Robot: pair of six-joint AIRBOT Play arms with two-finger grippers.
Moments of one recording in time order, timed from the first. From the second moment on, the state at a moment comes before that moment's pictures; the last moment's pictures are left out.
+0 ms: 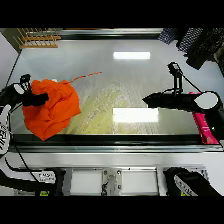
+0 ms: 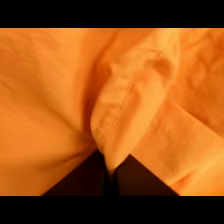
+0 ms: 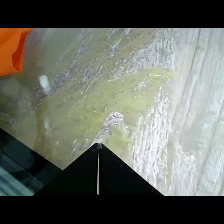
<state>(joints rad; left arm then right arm) 0.32 -1.59 1.23 1.45 -0.89 -1.44 0.09 -0.98 0.93 -0.81 0.96 1.12</state>
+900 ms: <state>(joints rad) -0.71 -1.46 1.41 1.30 -1.05 -1.47 -0.20 -0.93 0.93 -0.73 0.97 1.11</state>
